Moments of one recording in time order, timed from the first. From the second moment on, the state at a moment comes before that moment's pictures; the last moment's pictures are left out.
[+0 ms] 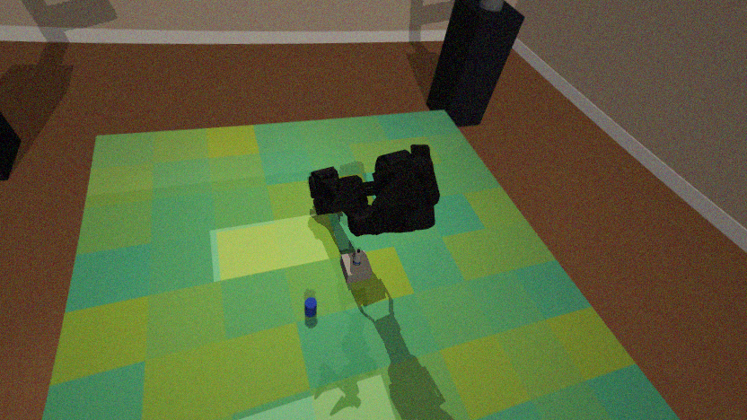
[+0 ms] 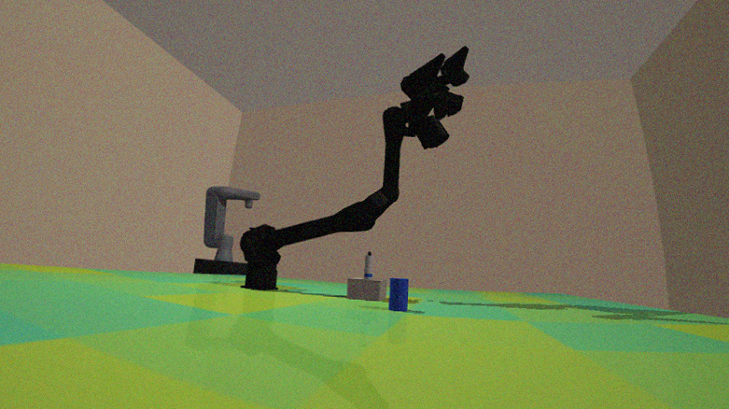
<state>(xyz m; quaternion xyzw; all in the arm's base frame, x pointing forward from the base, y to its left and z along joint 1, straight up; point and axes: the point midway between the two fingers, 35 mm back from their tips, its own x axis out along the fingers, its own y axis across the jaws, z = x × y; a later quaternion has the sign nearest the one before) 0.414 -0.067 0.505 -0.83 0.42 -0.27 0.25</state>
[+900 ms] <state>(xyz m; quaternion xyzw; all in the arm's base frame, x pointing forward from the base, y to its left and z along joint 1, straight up) 0.358 -0.044 0.557 -0.78 0.40 -0.36 0.32</state>
